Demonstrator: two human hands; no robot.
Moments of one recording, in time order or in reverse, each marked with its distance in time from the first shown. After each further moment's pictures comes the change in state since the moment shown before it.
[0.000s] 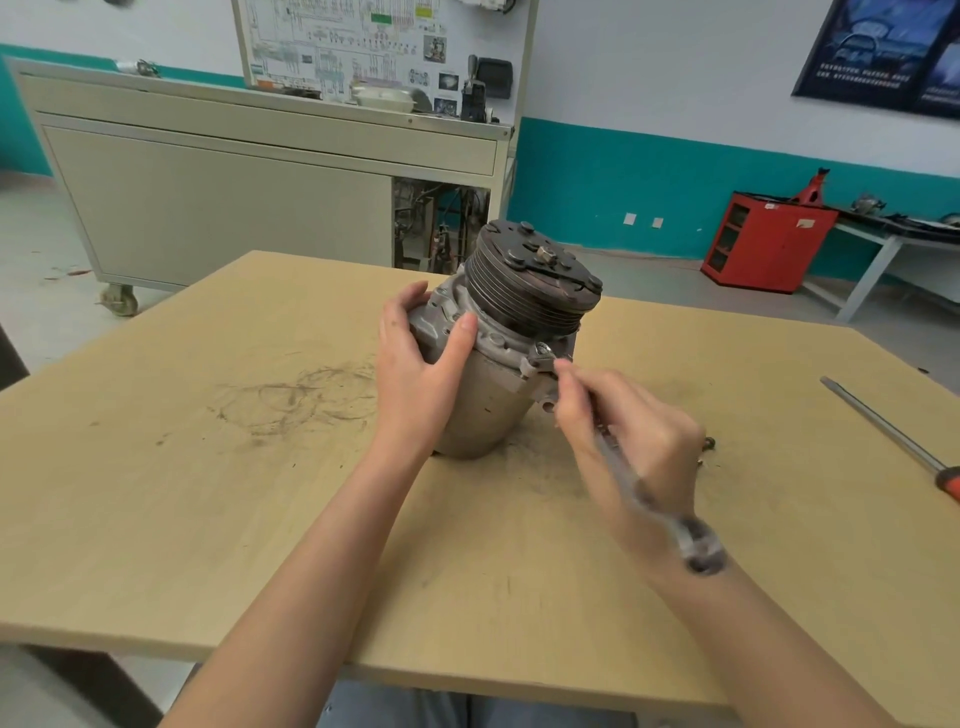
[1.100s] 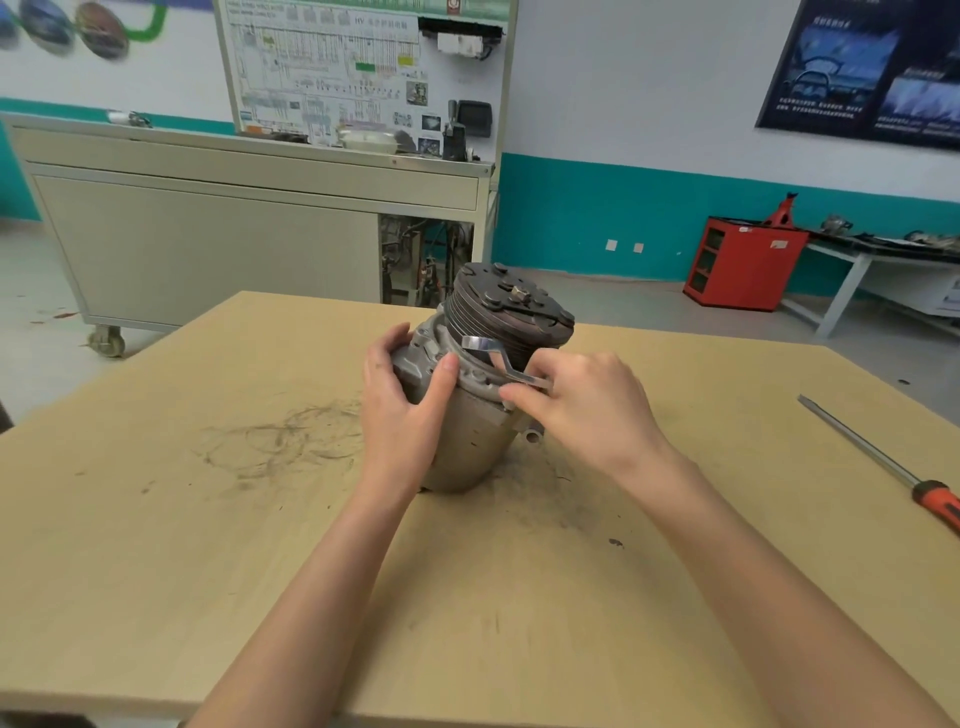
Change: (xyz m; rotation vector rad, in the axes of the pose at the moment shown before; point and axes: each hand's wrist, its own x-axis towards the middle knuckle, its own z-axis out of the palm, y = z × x) left_hand -0.002 0.001 0.001 -0.008 0.002 -0.019; right_hand 0.061 0.014 0.004 -0.351 -0.623 0.248
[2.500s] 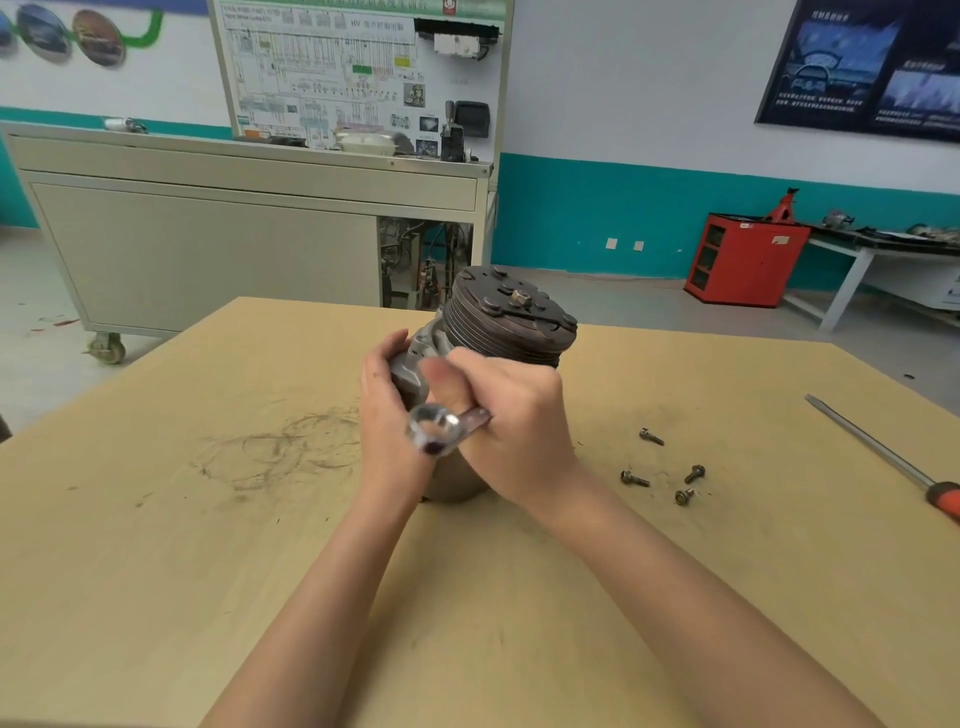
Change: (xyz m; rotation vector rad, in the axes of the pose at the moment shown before) left_hand 0.004 -0.012 0.002 0.138 -0.060 -0.225; right_hand 0.007 -0.055 0.030 0.459 0.597 -0.529
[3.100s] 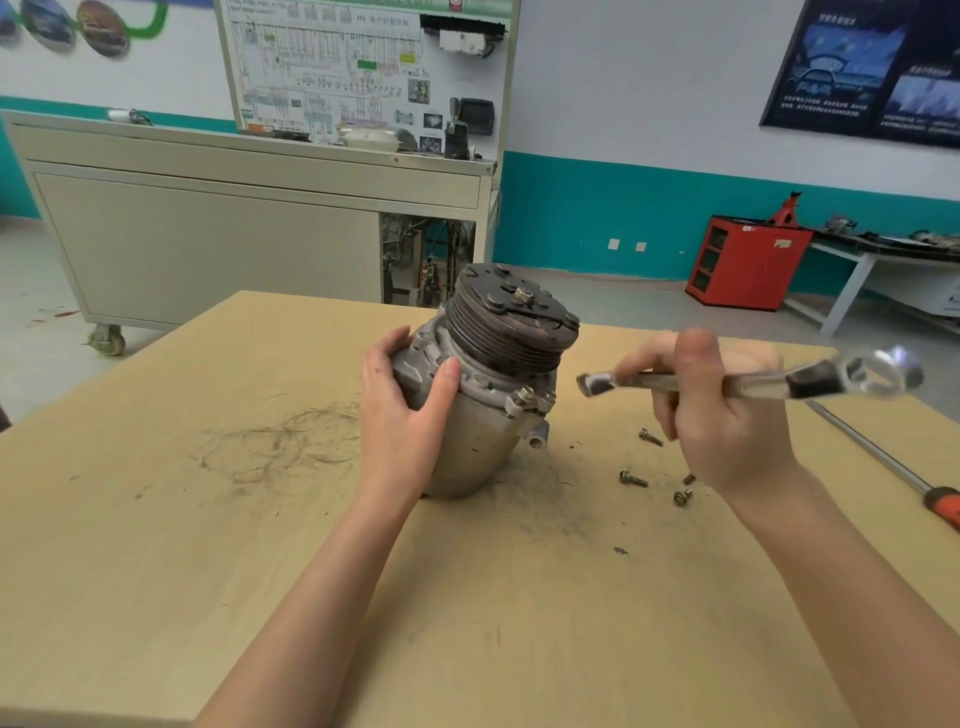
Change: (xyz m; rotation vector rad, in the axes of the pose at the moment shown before) left_hand -0.006 0.010 -0.004 -0.137 0.067 0.225; right_hand -0.009 0.035 -0.109 0.082 -0.124 0.335
